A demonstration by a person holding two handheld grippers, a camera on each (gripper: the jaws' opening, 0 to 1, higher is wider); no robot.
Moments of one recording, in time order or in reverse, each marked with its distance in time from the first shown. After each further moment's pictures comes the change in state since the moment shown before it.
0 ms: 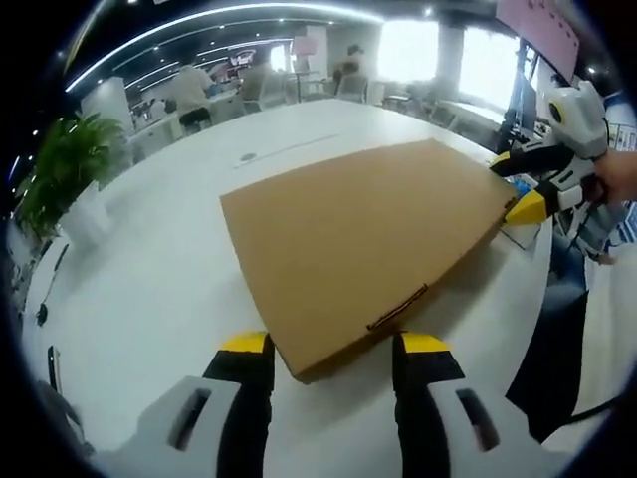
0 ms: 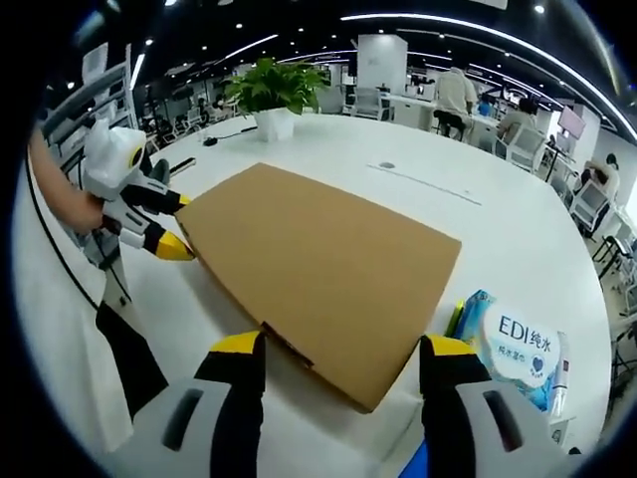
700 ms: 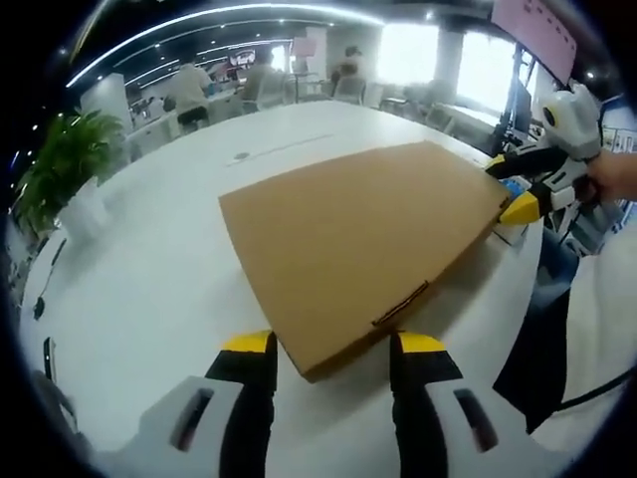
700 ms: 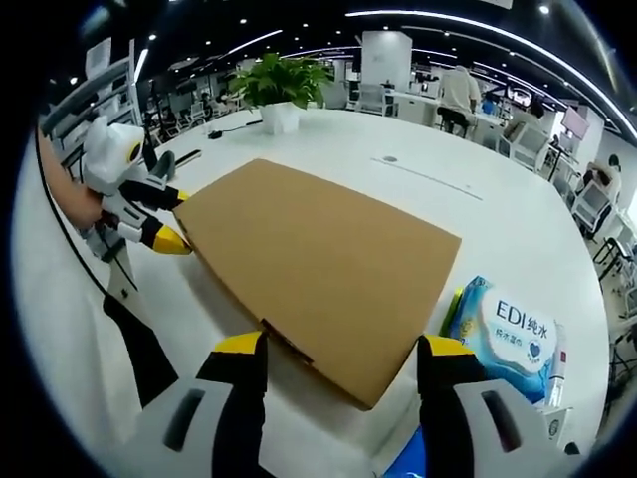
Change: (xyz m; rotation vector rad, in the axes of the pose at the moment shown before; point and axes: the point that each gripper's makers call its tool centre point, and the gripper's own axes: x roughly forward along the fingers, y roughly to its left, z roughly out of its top) left arm -0.009 -0.012 -0.013 0.018 -0.005 -0.018; right arm -0.011 0.005 -0.012 -0.024 0.027 0.010
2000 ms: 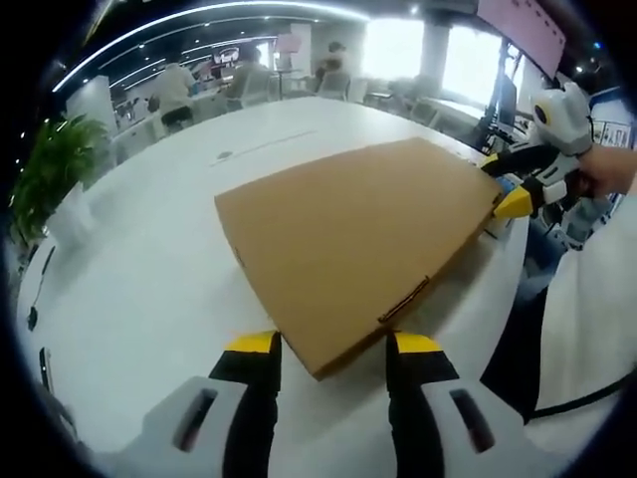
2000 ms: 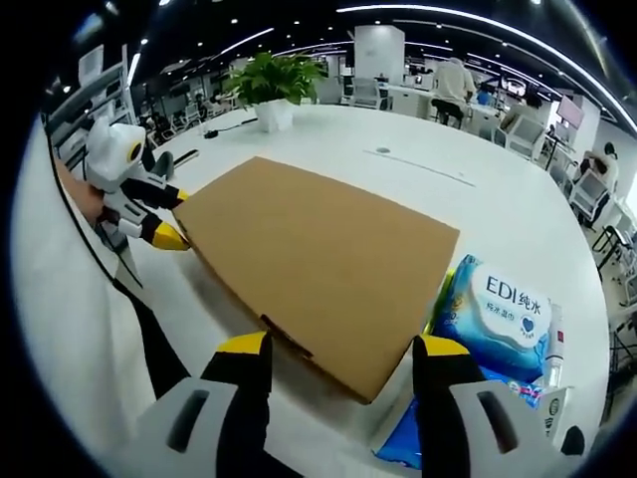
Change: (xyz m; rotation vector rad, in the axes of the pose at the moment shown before) left arm 0.001 -0.013 0.006 0.002 0.028 -0.069; right arm -0.013 -0.006 -0.014 0.032 0.025 -0.004
